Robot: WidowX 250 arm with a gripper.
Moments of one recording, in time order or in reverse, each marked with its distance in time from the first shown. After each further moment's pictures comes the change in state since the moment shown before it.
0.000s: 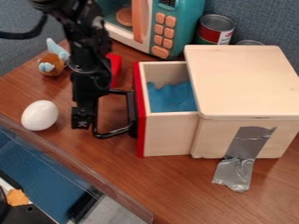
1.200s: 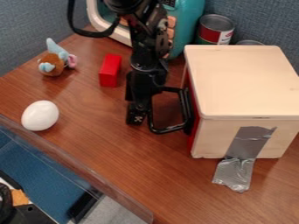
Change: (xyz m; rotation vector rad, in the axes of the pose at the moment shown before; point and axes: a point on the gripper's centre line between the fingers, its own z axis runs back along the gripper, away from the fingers) arm 0.088 0.004 -0.009 -0.053 -0.063 -0.080
